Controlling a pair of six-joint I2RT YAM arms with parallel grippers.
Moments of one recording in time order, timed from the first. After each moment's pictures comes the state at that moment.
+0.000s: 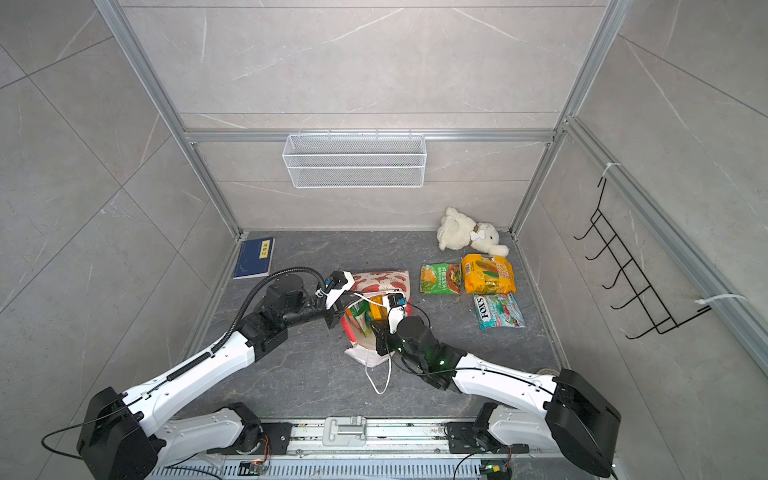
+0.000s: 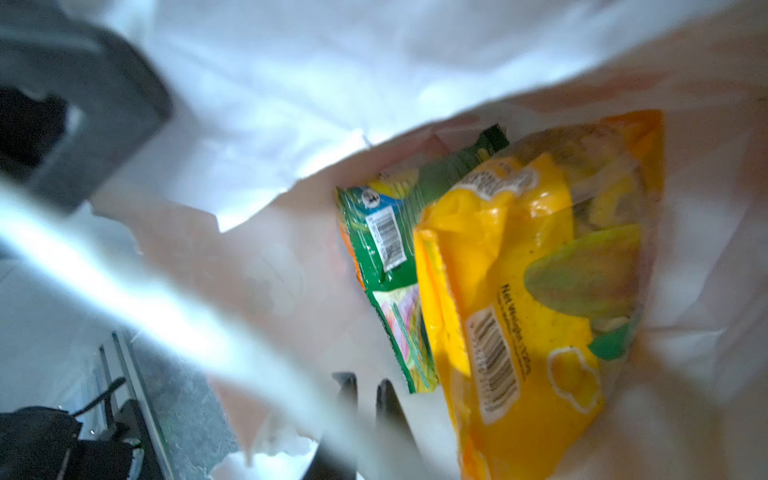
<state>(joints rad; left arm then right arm) -0.65 1.16 0.83 0.03 0.40 0.28 0.92 1.17 0.55 0.27 0.13 0.51</state>
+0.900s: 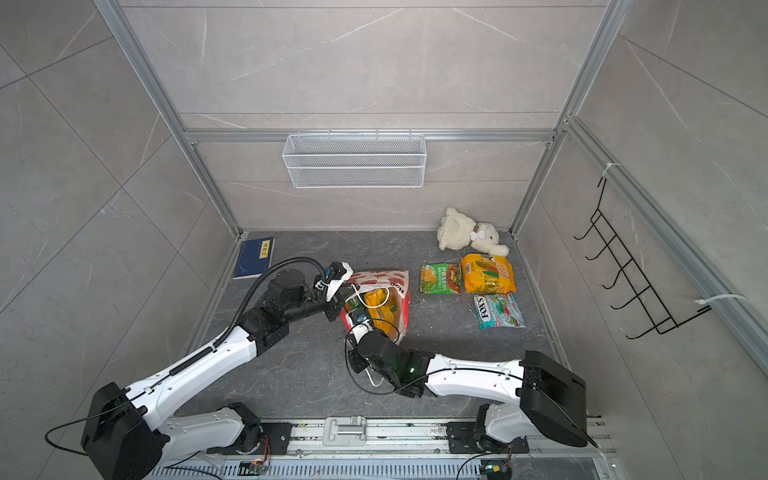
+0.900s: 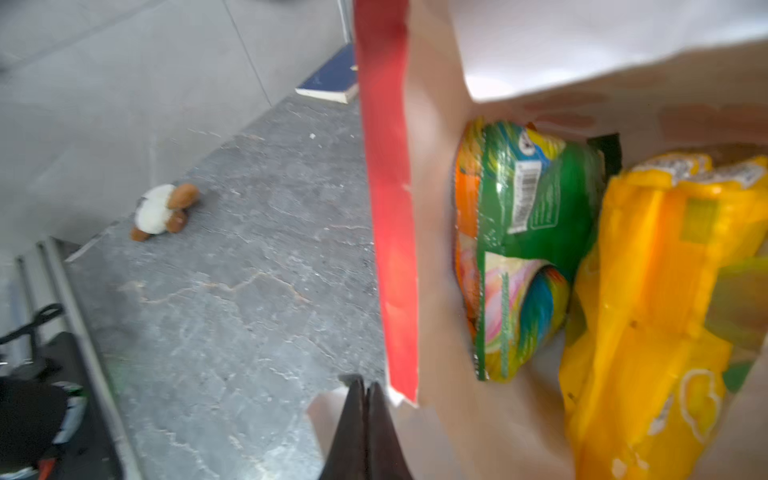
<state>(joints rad) -0.65 1.19 0.88 0.00 0.32 0.23 1.15 1.40 0.74 0.14 0.33 0.37</state>
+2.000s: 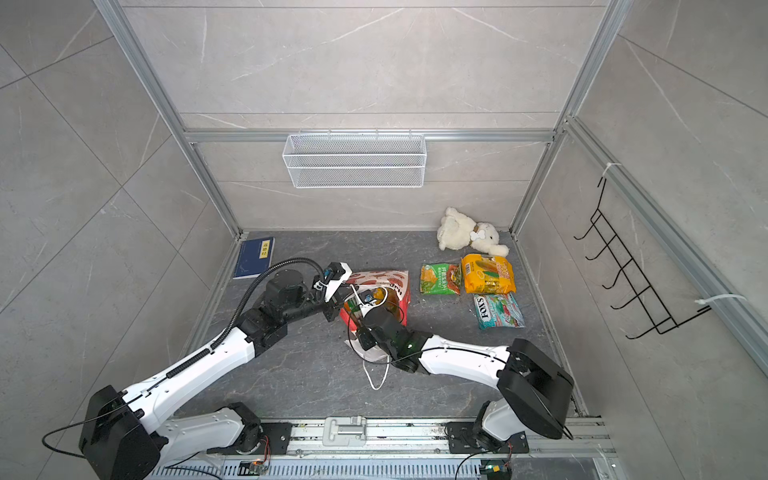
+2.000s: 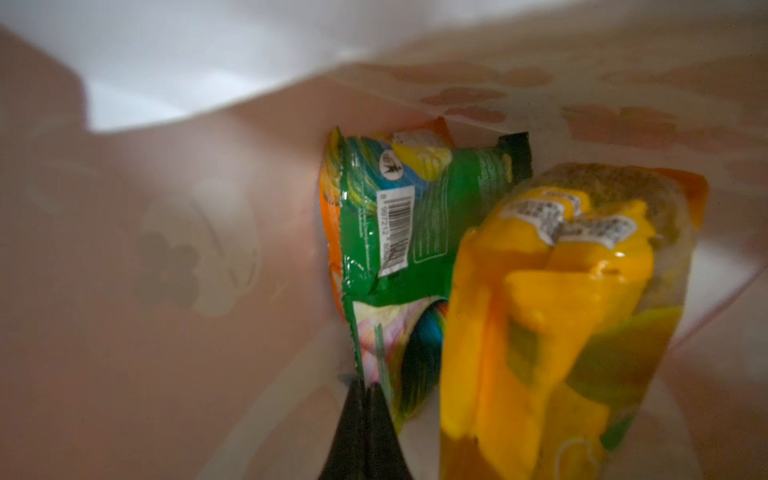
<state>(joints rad) -0.65 1.17 0.88 -0.01 0.32 0.23 0.98 1.52 0.83 0.12 0.30 0.28</state>
